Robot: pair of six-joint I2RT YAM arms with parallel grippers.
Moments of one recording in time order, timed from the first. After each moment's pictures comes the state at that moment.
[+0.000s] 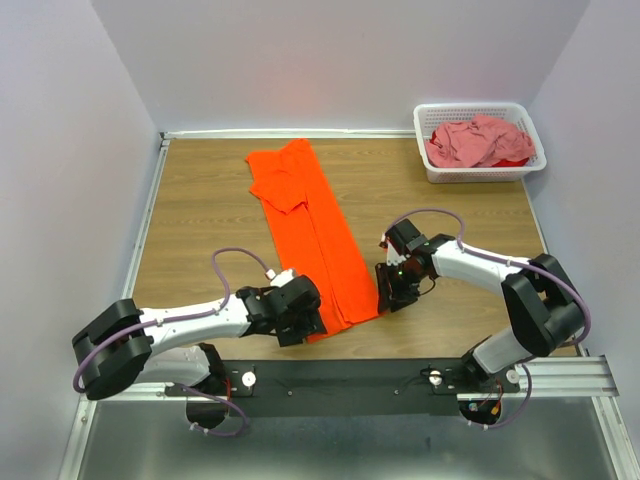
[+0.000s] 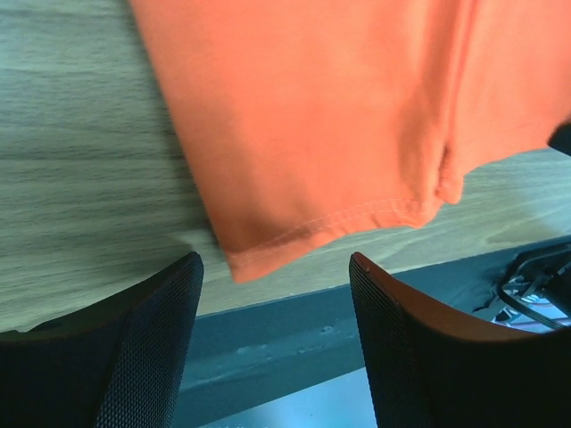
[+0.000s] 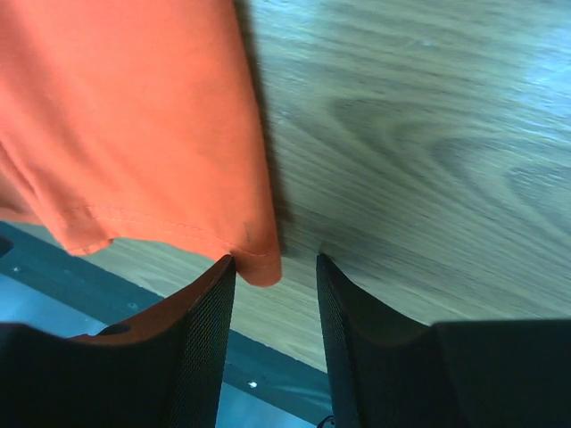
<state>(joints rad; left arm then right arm) -1.06 1.19 0.55 -0.45 -0.04 -1.33 0.57 1.53 0.80 -0.62 -0.30 0.40</state>
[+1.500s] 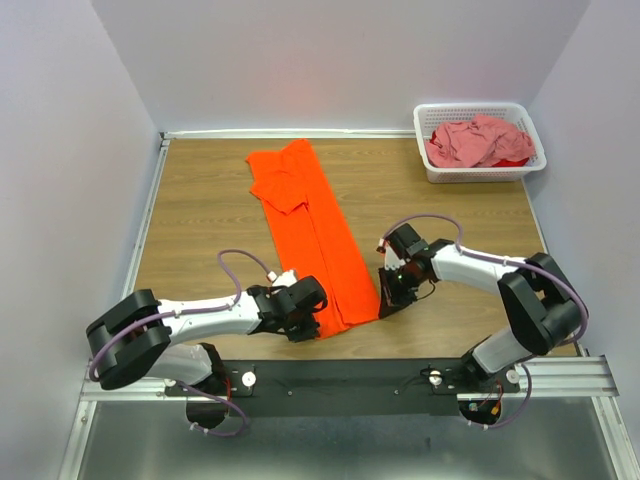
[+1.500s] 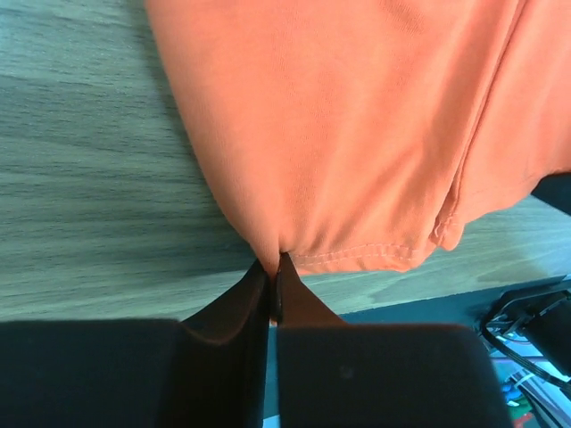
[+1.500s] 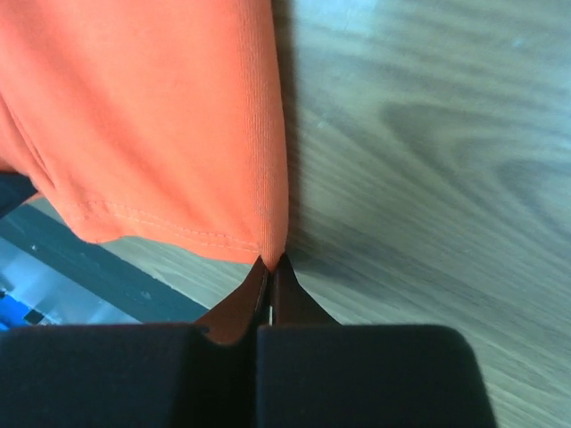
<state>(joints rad) -1.07 1.29 0.56 -0.41 -0.06 -1.44 0.57 1.55 0.76 -0.55 -0.40 0.39</state>
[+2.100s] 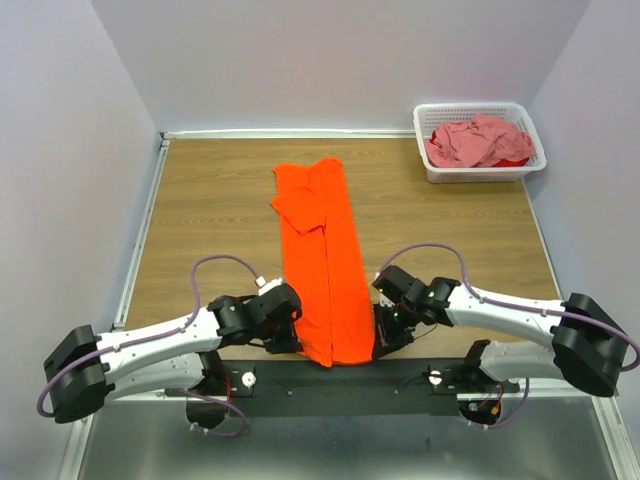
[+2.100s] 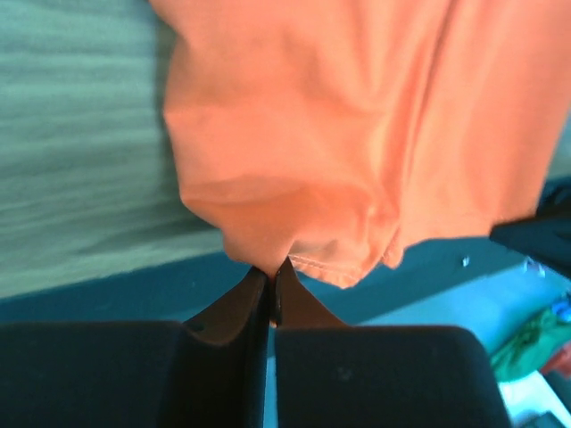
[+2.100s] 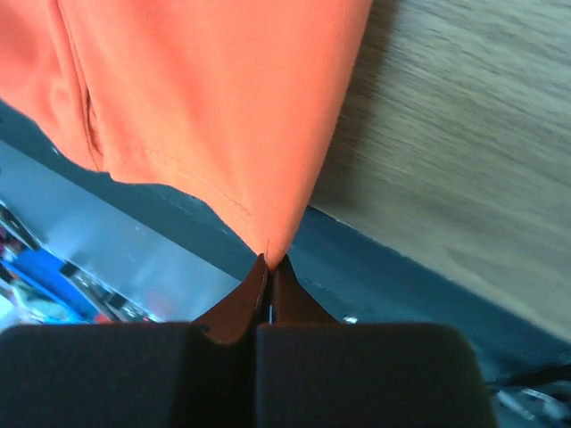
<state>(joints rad) -1.08 0.97 0.48 -0.60 0.03 -1.28 0.94 1.22 0.57 -0.56 -0.37 0.83</state>
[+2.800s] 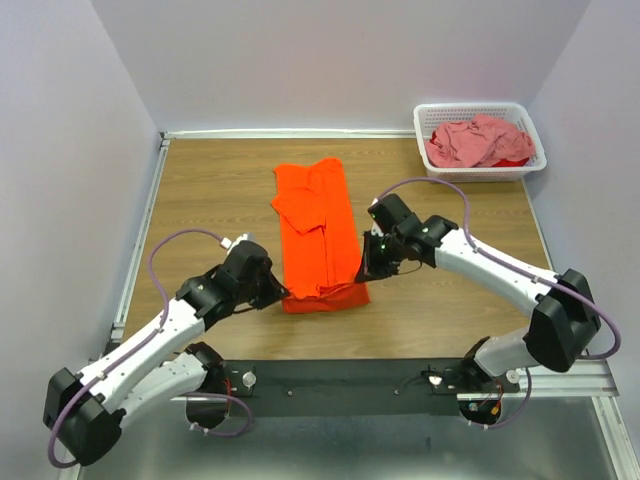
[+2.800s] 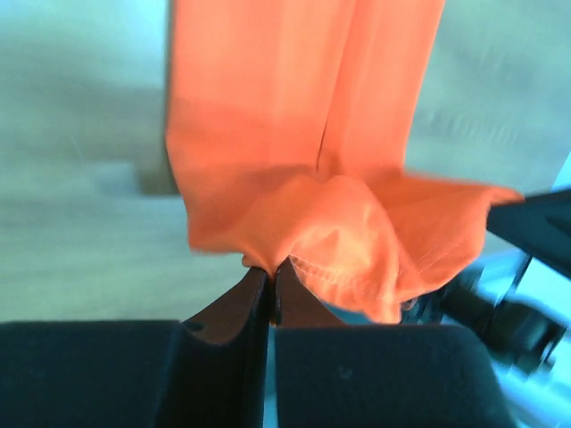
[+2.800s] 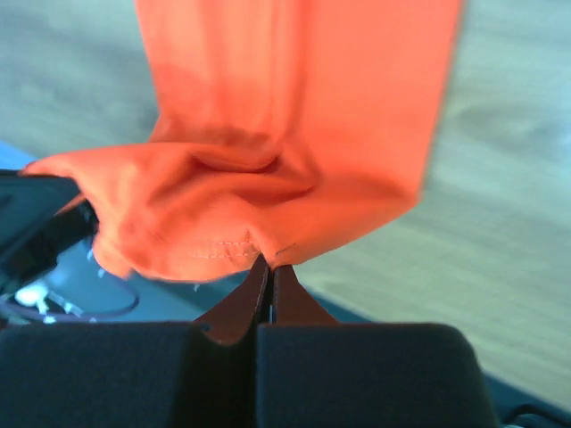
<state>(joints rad) -0.72 0.81 0.60 -0.64 0.00 -1.12 0.76 1.43 1.07 -0.69 -0.21 0.75</state>
